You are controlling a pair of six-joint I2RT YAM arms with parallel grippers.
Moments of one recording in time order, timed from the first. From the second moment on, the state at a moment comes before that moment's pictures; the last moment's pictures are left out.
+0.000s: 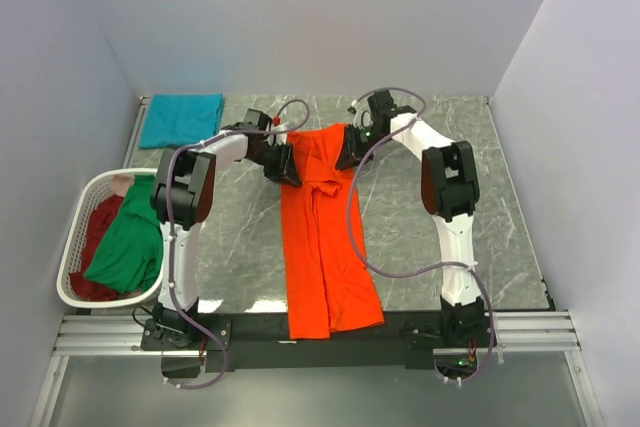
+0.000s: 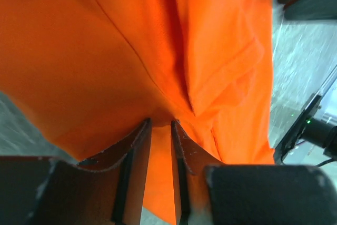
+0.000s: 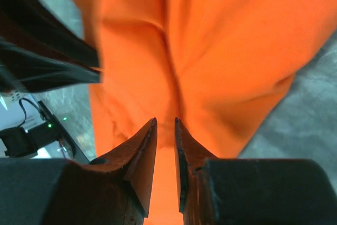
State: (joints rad) left arm -0.30 2.20 1.56 -0.49 0.69 -0.21; right arm 0.27 2.32 1.89 -0.72 -0.70 0.21
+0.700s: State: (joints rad) left arm -0.18 2.32 1.85 -0.49 0.71 -0.18; right arm 0.19 2.44 2.08 -0.70 -0.65 0.30
